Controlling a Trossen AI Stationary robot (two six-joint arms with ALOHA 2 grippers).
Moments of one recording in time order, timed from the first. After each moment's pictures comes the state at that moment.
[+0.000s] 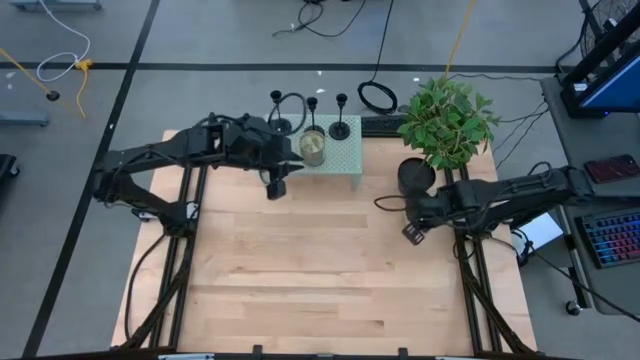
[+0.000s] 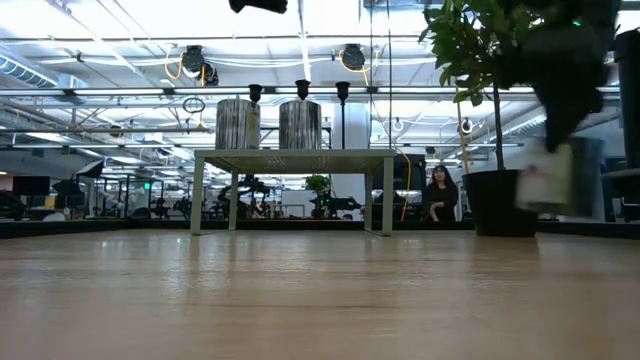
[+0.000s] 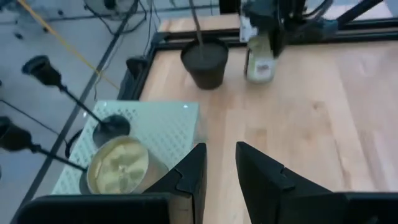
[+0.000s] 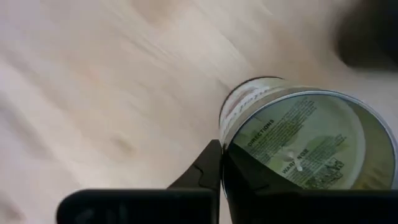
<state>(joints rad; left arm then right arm) 0.17 1.39 1.55 -0.76 -0.05 0.15 0.10 1.04 0.80 -1.05 0.10 0.88</state>
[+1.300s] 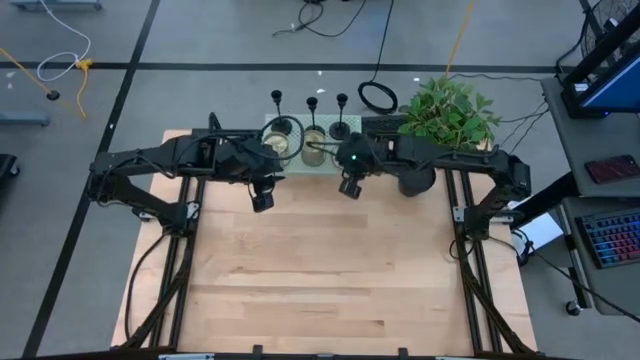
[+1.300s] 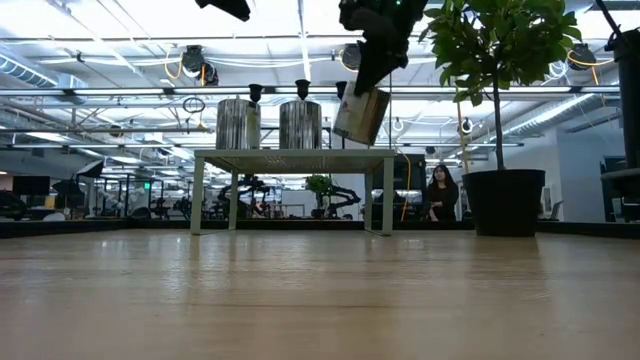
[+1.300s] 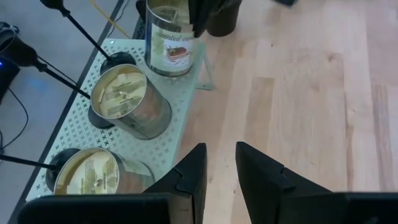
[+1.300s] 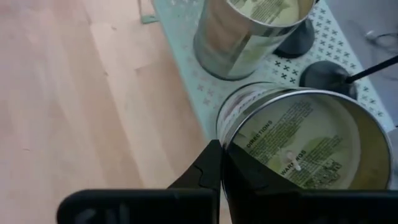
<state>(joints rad) 0.05 1.33 1.55 -1.00 -0.24 -0.01 -0.20 1.64 1.59 -0.89 0.27 0.07</state>
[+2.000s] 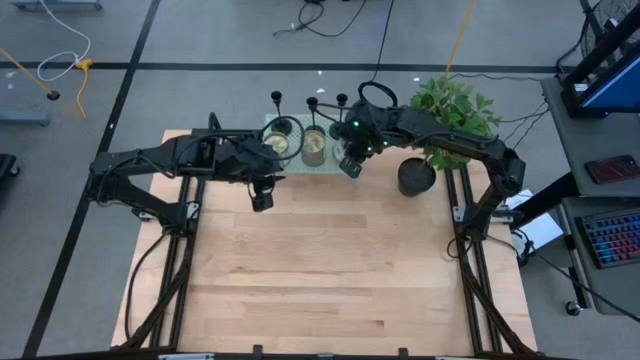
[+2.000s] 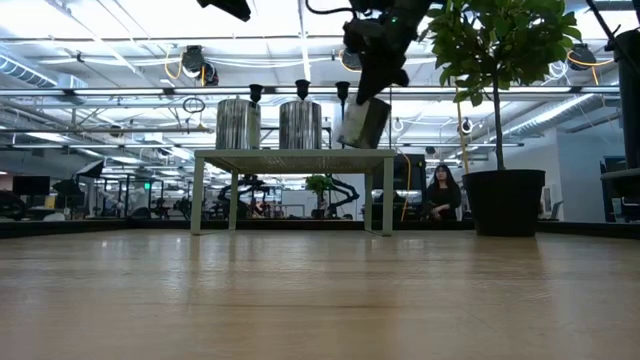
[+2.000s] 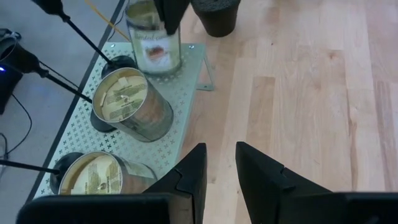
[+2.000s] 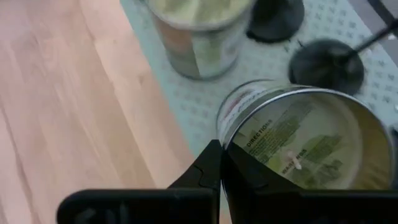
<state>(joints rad) 0.05 1.33 1.55 -1.00 -0.24 0.02 -0.39 1.69 1.69 -0.97 -0.02 0.11</state>
